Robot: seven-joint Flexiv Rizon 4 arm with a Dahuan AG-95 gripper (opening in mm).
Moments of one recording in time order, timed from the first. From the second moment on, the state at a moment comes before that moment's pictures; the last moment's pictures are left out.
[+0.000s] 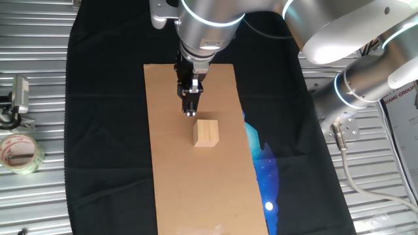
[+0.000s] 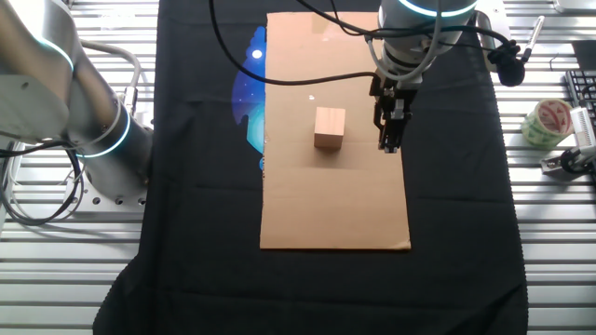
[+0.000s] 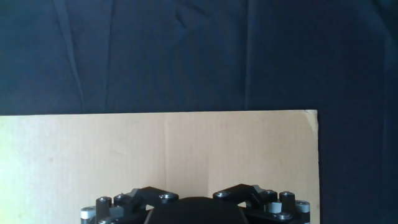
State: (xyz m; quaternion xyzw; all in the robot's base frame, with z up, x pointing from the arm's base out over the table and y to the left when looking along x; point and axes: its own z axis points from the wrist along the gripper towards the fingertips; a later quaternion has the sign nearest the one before) arm 0.500 0.000 0.170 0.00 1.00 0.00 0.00
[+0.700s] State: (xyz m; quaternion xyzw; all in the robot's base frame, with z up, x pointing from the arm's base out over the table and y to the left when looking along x) arm 0.498 0.000 0.171 0.00 1.00 0.00 0.02
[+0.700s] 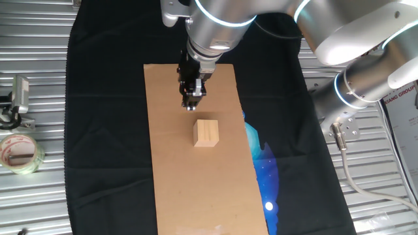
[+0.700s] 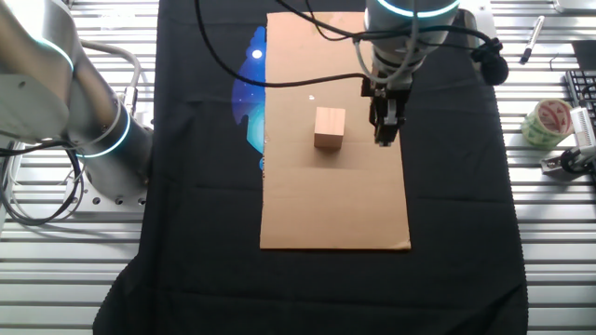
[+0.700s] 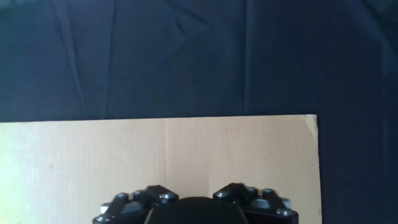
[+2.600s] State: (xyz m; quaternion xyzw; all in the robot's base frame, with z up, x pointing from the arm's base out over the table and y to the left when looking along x) arm 0.486 -0.003 0.151 0.01 1.00 0.00 0.03
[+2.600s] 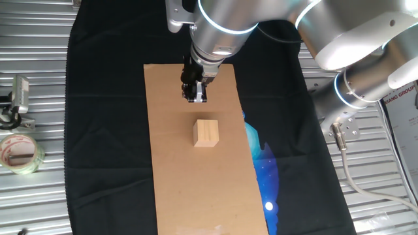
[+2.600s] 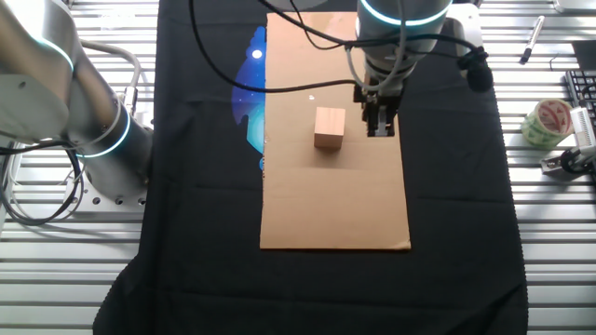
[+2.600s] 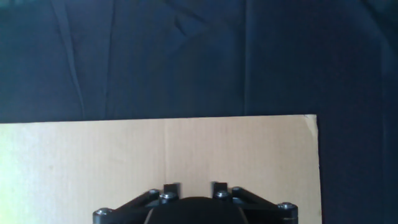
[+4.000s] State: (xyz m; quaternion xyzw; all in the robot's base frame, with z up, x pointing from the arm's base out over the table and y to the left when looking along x) arm 0.457 -0.003 0.121 0.03 1.00 0.00 0.06
